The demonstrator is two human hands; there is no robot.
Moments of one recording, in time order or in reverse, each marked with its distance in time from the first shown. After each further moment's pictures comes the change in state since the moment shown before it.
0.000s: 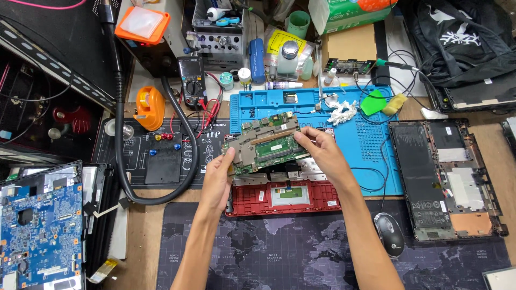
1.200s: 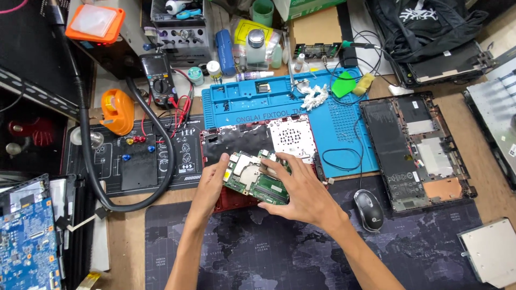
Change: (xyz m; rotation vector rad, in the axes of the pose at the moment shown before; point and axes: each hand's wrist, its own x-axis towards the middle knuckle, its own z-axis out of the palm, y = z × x) left_hand -0.036 0.010 0.024 0.436 -0.233 0.010; right_hand -0.105 -0.036 0.026 -1.000 -0.233 -0.141
